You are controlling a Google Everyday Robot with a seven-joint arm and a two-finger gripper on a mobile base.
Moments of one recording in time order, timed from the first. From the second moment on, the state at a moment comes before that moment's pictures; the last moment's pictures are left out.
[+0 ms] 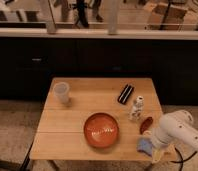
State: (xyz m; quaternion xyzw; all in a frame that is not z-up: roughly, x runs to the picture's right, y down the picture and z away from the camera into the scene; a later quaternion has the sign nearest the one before) arm 0.272 0.316 0.743 -0.37 -0.08 0.01 0.93
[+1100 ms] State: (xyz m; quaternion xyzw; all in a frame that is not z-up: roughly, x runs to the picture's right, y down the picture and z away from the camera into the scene) arm 0.281 0.341 0.753 -0.35 -0.14 -0.03 0.93
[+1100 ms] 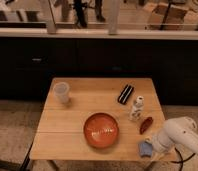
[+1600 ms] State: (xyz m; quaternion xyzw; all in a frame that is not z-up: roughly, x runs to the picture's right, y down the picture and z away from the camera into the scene) arm 0.281 0.342 0.751 -0.35 -0.14 -0.03 0.92
